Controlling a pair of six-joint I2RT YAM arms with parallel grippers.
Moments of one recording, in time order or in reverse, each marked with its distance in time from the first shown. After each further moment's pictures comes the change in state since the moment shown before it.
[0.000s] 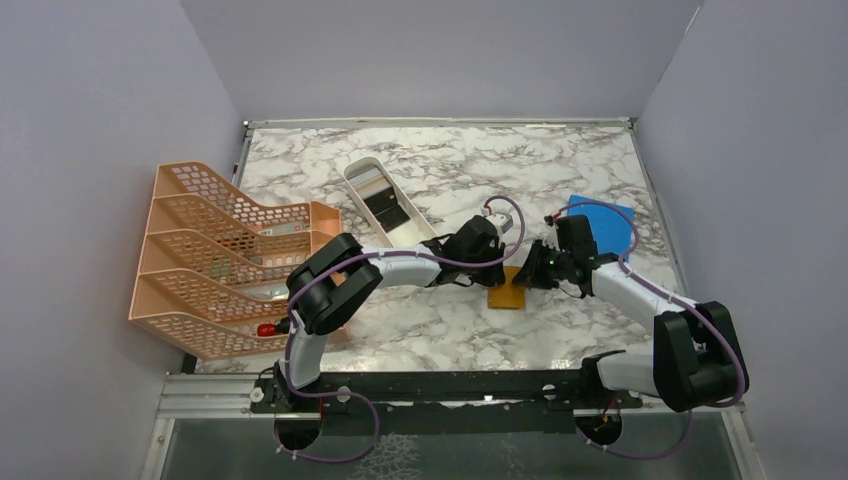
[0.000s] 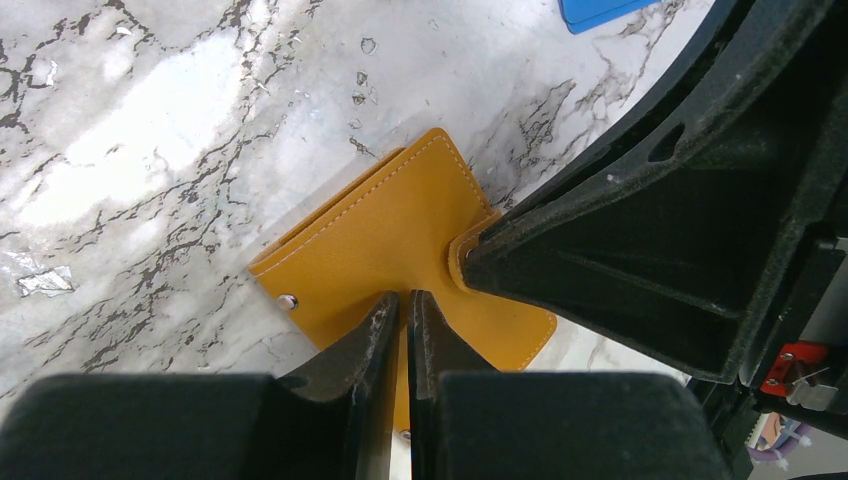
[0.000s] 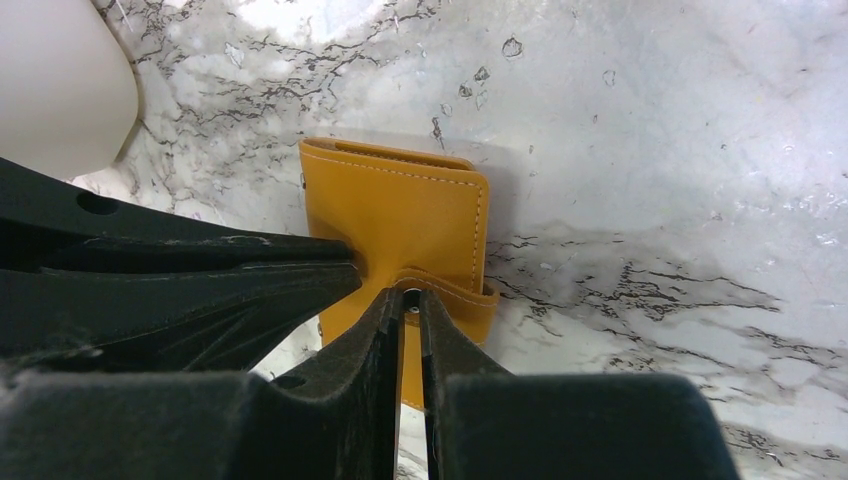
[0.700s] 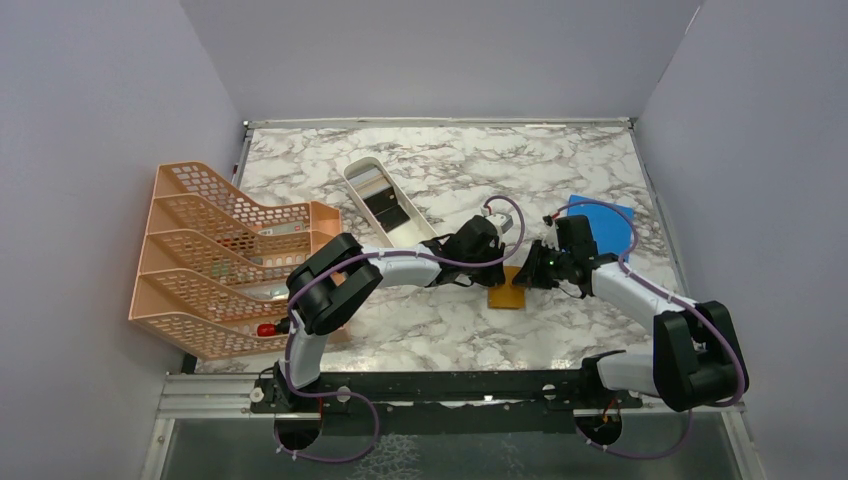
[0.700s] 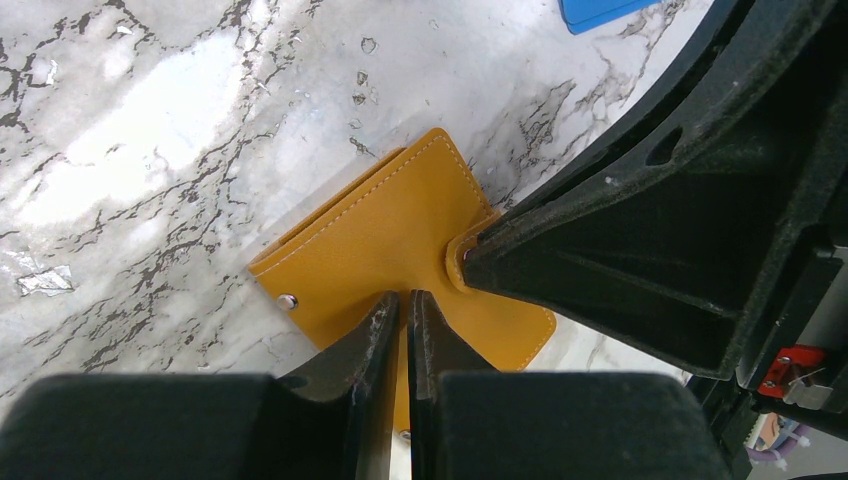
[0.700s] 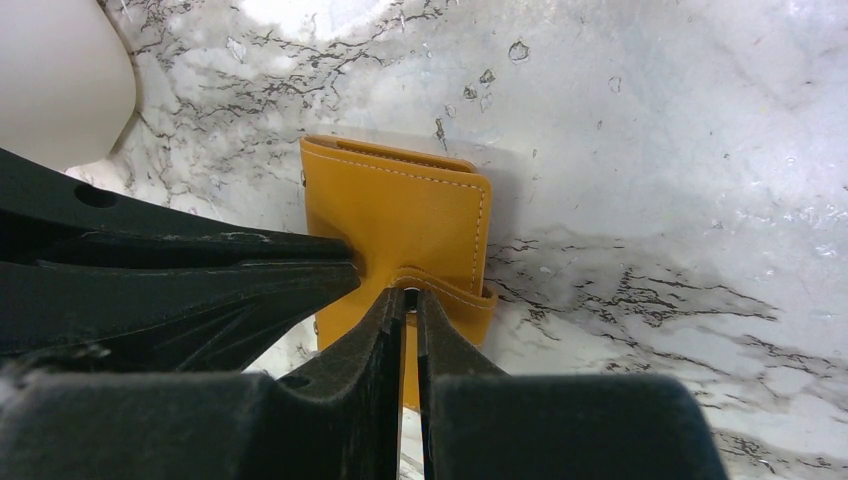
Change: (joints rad) left arm 0.000 0.000 0.000 0.000 0.000 -0.003; right arm -0.001 0.003 -0.004 0.008 -0.009 -0.027
